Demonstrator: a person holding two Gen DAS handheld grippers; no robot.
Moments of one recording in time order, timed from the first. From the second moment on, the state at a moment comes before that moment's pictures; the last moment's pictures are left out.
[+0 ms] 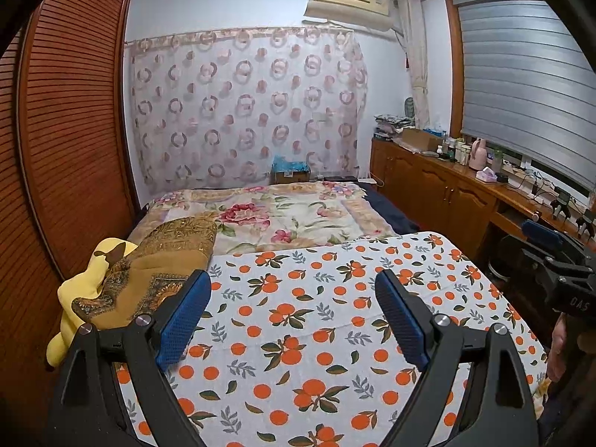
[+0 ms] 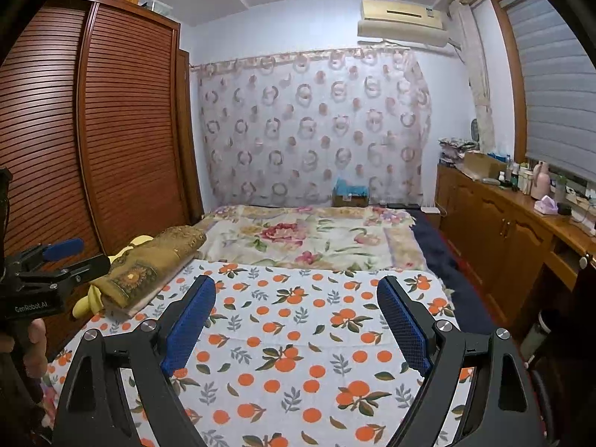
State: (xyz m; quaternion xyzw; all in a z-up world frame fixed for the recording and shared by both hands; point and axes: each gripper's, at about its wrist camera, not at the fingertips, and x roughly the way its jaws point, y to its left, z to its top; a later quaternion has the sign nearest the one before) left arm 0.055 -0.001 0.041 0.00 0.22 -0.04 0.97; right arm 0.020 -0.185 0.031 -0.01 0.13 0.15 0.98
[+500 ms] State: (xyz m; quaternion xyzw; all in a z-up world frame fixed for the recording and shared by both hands) left arm 0.053 -0.001 0.042 0.00 0.22 -0.04 0.97; right arm 0.028 -0.189 0.029 -0.01 0.13 0.15 0.98
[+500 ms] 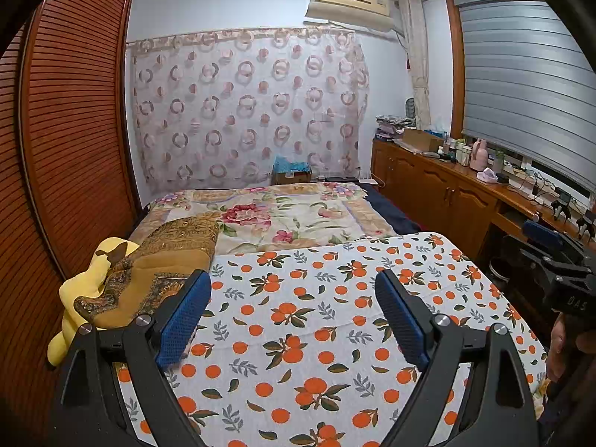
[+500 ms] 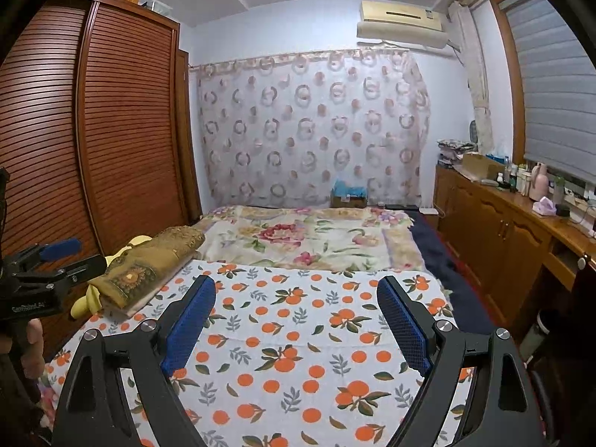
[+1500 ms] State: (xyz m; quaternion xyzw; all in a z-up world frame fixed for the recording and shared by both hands) left arm 0.053 0.000 0.043 0.00 0.22 -0.04 0.97; right arm 0.037 -0.196 0.028 -0.02 0.13 0.15 0.98
